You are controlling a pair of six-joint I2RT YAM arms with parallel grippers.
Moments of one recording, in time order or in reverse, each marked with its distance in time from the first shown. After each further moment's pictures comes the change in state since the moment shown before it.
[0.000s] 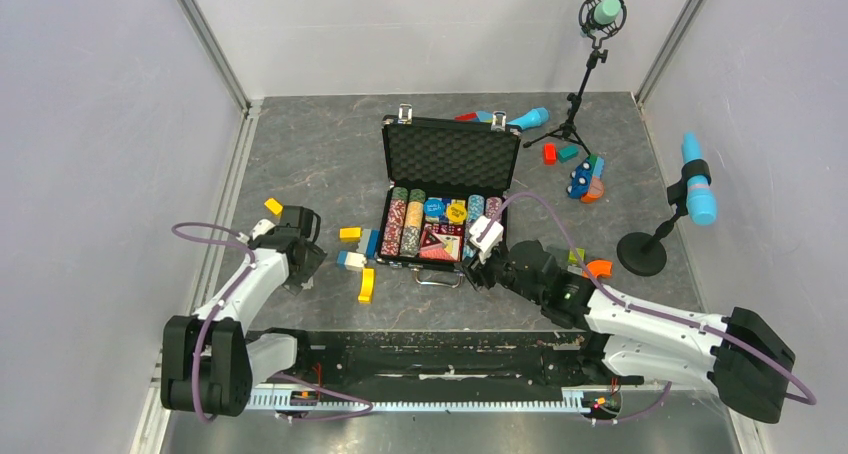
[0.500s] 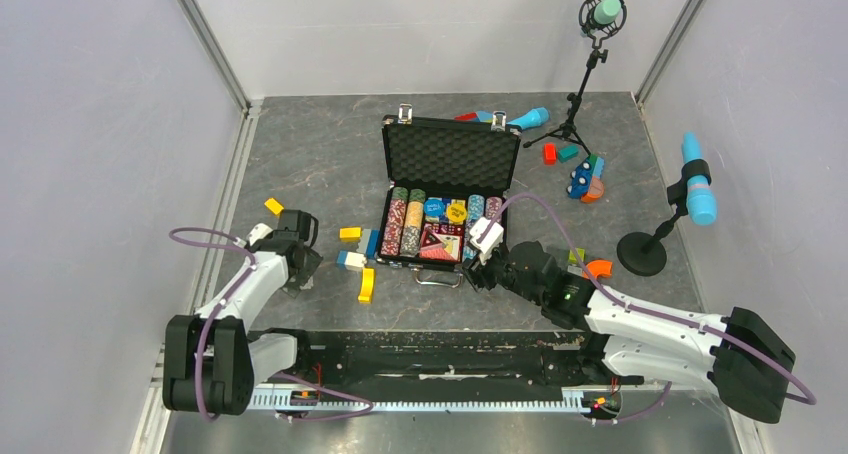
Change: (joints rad) left arm 0.025 0.005 -0.040 0.041 -0.027 0.000; right arm 0.000 -0.002 -0.012 0.000 0.000 0.000
